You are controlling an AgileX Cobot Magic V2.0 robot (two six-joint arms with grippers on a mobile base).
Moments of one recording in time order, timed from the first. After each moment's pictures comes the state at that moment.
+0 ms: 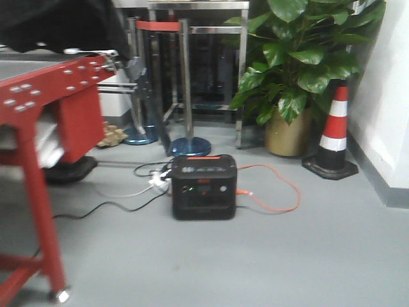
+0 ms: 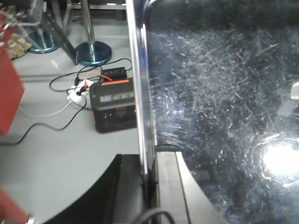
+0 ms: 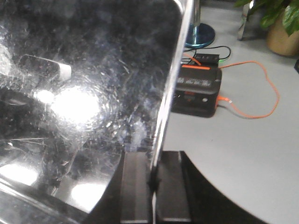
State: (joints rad) left arm -0.59 1.75 -2.02 0.32 0.85 -0.36; right arm 0.20 1.58 -1.87 0.17 0.87 0.00
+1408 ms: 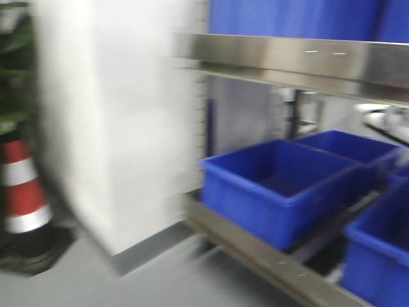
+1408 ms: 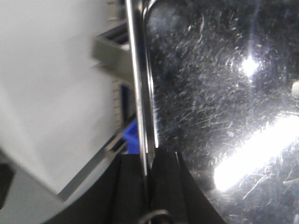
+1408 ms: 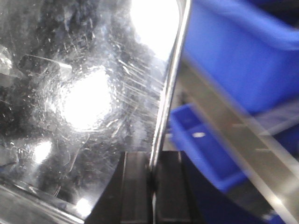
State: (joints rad) left arm -0.59 1.75 -2.02 0.34 0.84 -0.36; right arm 0.20 1.59 -1.87 0.17 0.85 0.00
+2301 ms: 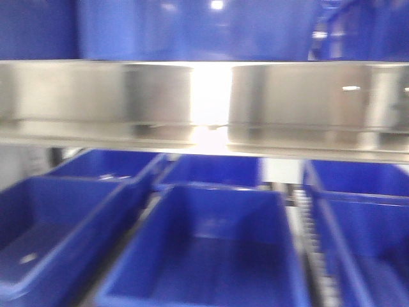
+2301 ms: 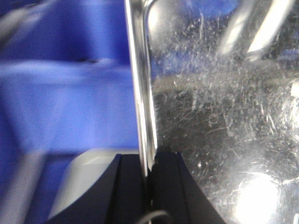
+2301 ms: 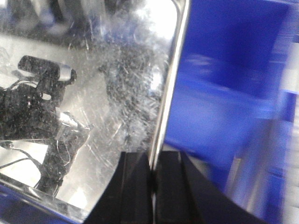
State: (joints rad) left arm -0.59 1.75 -2.02 0.34 0.84 -0.36; right arm 0.20 1.59 -1.87 0.17 0.85 0.00
